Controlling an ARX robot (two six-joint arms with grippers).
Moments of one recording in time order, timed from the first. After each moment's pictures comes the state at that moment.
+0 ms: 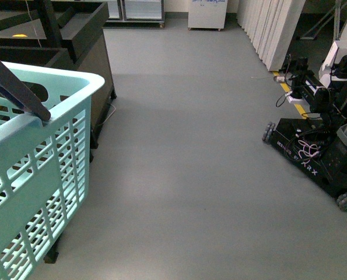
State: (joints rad) left arm -0.07 0.92 0.45 0.36 0.10 -1.40; right arm 0.00 0.00 0.02 0.00 0.00 0.00
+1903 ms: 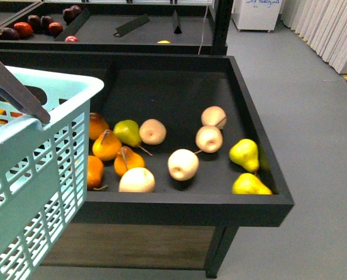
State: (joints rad) left arm -0.07 0.92 0.45 0.36 0.10 -1.41; right arm 0.00 0.00 0.02 0.00 0.00 0.00
